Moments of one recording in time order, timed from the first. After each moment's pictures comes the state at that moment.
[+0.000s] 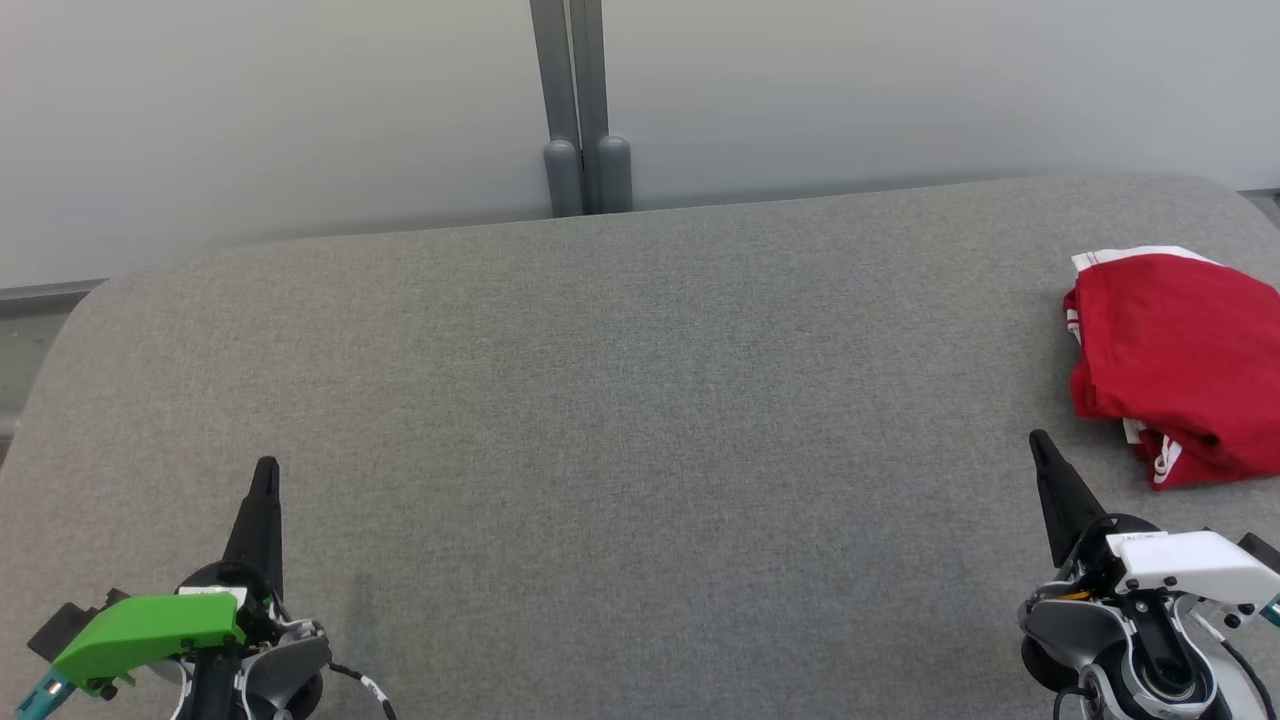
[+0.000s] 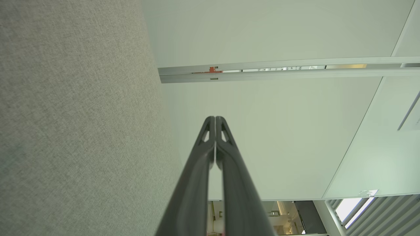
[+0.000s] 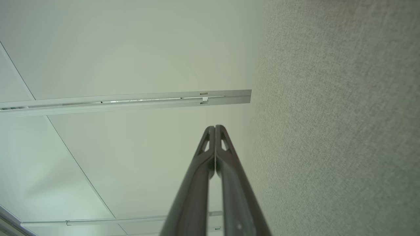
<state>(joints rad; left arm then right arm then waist) -0.10 0.05 0.11 0.25 -1.61 -0.13 0.11 -0.11 -0.05 -0.11 0.25 1.61 0.13 0.11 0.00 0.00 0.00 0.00</state>
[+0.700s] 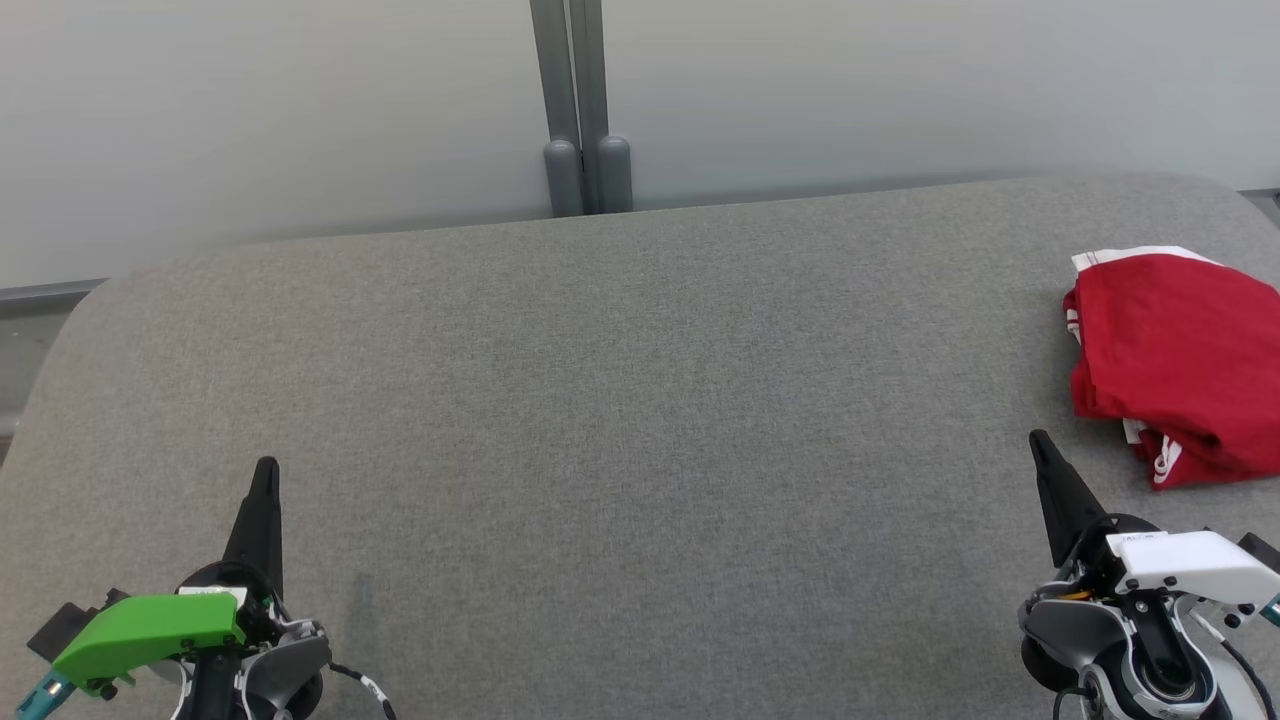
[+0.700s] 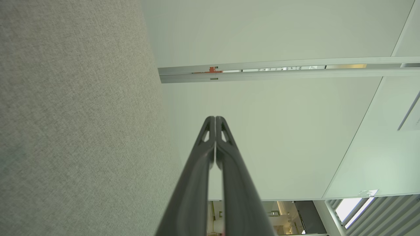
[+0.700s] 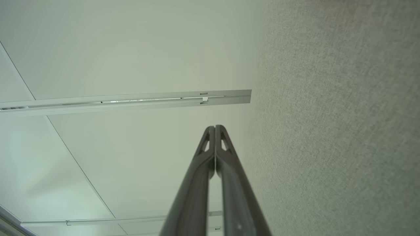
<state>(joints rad) -0.10 0.05 0.11 0.25 -1.61 -0.13 0.11 -0.11 -0.05 -0.11 0.25 1.61 0.13 0.11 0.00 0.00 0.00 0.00</state>
